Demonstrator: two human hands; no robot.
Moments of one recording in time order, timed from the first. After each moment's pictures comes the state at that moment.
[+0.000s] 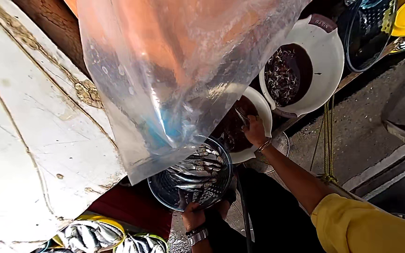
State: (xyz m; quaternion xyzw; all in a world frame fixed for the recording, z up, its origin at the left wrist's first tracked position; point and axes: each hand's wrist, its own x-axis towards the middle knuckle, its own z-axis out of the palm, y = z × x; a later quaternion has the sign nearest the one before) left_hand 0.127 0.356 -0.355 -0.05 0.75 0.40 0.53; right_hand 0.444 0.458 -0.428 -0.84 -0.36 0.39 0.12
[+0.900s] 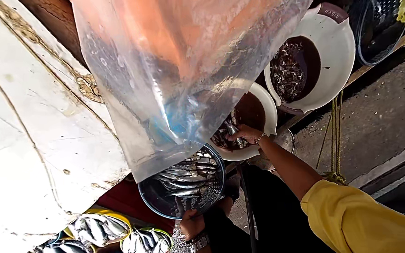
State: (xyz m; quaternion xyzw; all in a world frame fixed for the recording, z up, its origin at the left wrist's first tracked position) left_hand 0.102 0.340 -0.339 -0.06 0.72 0.45 0.53; right_hand 0.428 0.468 -0.474 -0.59 -0.14 0.77 0.21
